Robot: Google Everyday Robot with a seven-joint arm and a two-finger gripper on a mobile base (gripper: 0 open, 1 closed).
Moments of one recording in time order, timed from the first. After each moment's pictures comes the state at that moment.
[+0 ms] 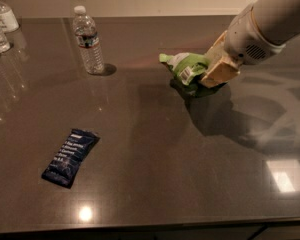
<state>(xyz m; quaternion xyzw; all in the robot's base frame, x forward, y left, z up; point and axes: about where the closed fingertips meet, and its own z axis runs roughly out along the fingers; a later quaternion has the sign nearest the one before) 0.532 -0.131 0.955 -0.60 0.75 0.03 0.30</state>
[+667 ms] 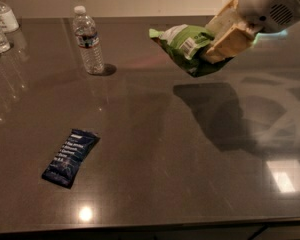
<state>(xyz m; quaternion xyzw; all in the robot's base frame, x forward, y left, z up) 0.515 -0.121 1.027 -0.61 0.71 0.06 0.34</state>
